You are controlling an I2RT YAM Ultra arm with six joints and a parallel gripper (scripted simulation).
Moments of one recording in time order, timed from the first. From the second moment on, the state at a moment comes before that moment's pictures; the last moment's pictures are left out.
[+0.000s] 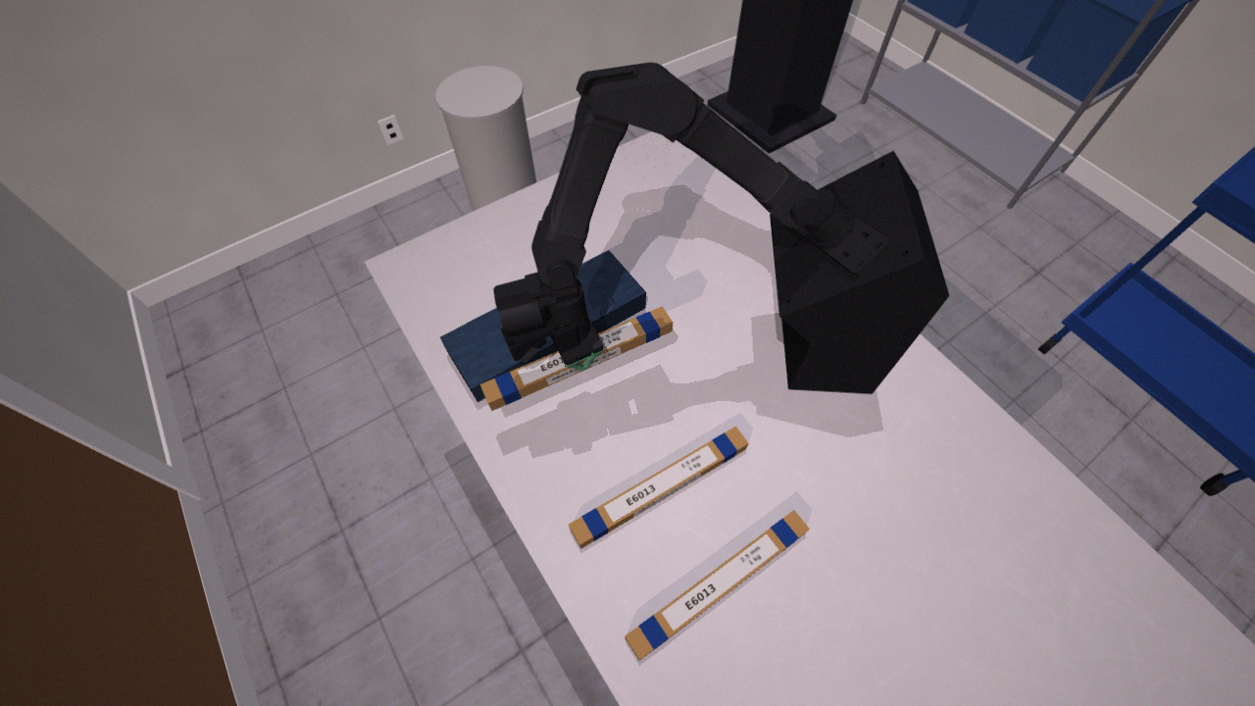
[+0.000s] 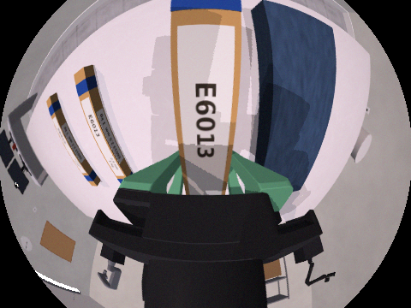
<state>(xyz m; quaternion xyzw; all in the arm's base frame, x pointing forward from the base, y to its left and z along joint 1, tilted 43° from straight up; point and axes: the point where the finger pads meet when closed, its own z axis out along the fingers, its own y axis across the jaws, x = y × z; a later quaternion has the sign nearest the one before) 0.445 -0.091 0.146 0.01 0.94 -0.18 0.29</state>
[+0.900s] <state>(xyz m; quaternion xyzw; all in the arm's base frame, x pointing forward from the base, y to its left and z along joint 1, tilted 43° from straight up) 0.468 -0.104 0.117 0.01 0.94 -0.18 0.30</state>
